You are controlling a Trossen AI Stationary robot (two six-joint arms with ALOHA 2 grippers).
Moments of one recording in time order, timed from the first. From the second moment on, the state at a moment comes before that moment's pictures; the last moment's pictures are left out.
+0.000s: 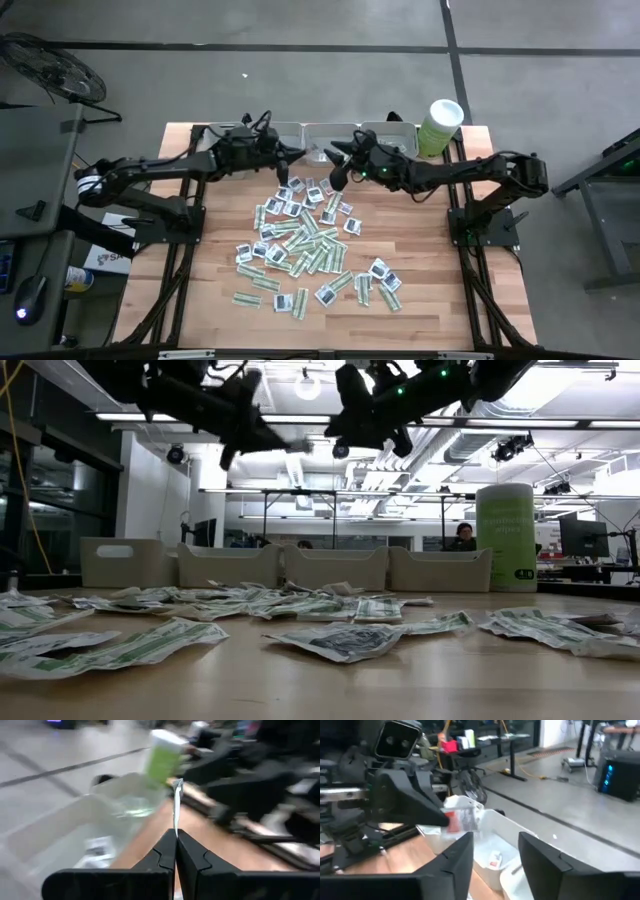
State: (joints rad) left arm 0.39 1.21 0.74 0.27 0.02 -0.35; right arm -0.17 1.52 0.94 0.43 0.42 0.21
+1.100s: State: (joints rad) left arm 0.77 1.39 0.74 -0.16 0.02 -0.64; right arm -0.16 1.52 0.94 0.35 0.41 0.27
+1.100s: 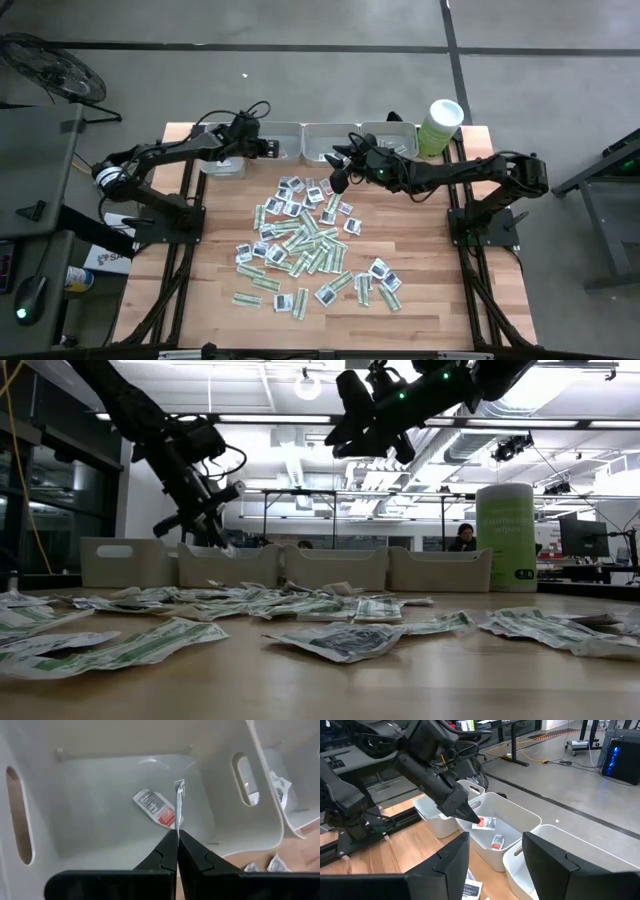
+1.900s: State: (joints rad) left arm 0.68 1.19 0.74 -0.04 0.20 -0.27; right arm -0.16 1.52 0.94 0.12 0.33 0.53
